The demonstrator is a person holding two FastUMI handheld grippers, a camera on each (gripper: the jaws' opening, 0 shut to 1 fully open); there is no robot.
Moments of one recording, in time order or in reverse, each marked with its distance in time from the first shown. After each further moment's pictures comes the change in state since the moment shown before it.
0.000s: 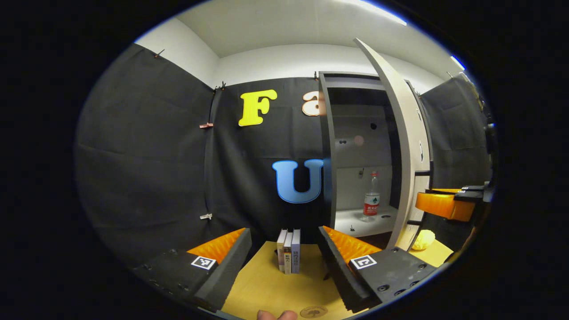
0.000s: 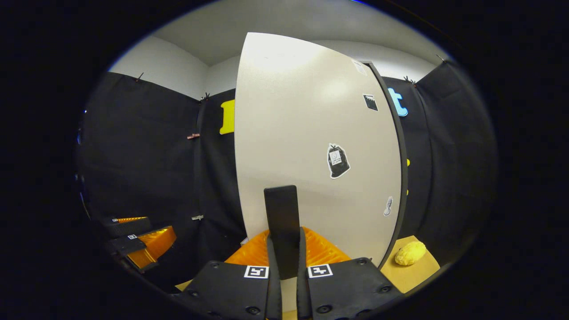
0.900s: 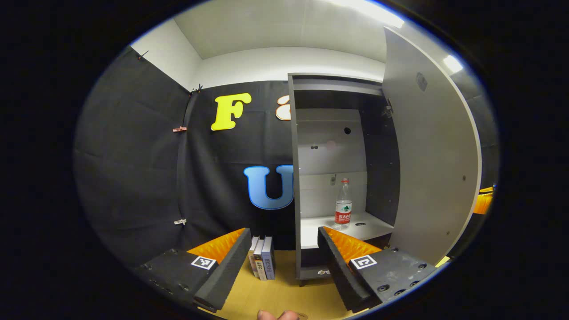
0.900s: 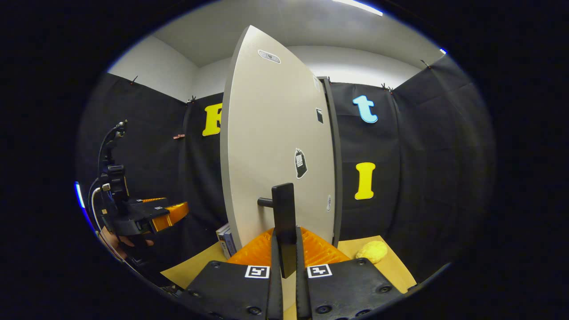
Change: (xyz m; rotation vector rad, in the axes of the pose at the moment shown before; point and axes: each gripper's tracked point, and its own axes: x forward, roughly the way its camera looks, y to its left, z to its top) left arm 0.024 -0.077 0.014 0.006 -0.038 -0.151; right arm -0.090 -0.099 0.019 -0.035 -0.025 -0.142
